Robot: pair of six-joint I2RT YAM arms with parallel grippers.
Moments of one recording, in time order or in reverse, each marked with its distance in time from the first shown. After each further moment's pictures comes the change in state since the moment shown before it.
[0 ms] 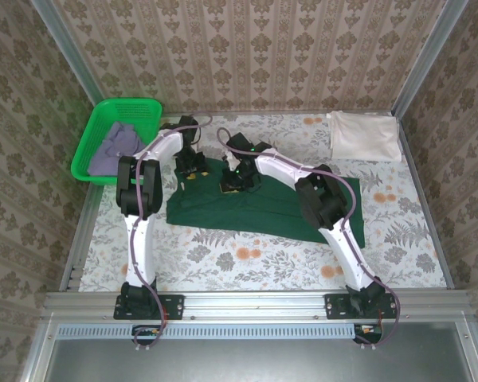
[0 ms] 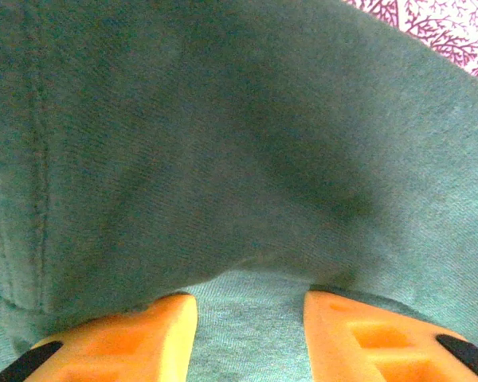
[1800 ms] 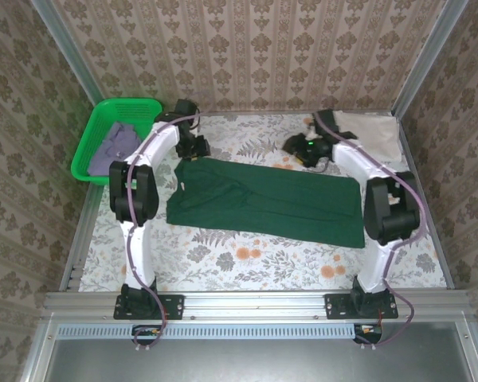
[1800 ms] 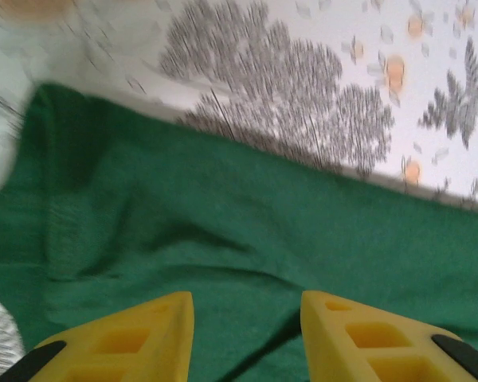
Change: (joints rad) left arm -0.020 -0.118 0.042 0.035 0.017 0.047; right arm -0.380 -0.478 -0.473 0.269 0.020 0.315
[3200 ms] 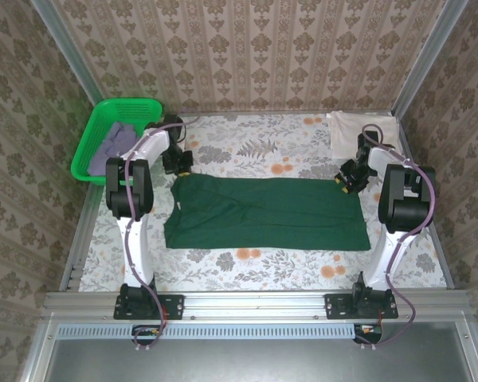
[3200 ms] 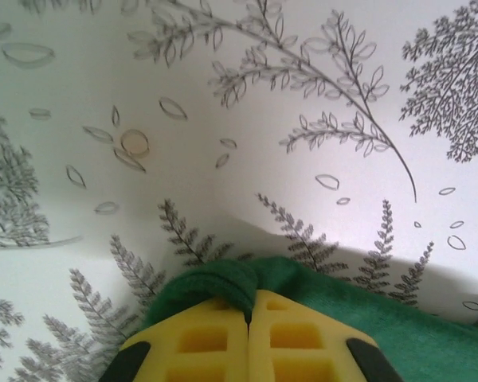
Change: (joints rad) left arm 0.112 0.061 -0.084 -0.021 -0.038 0.079; right arm -0.399 0.052 -0.174 -0.224 0.209 0.080
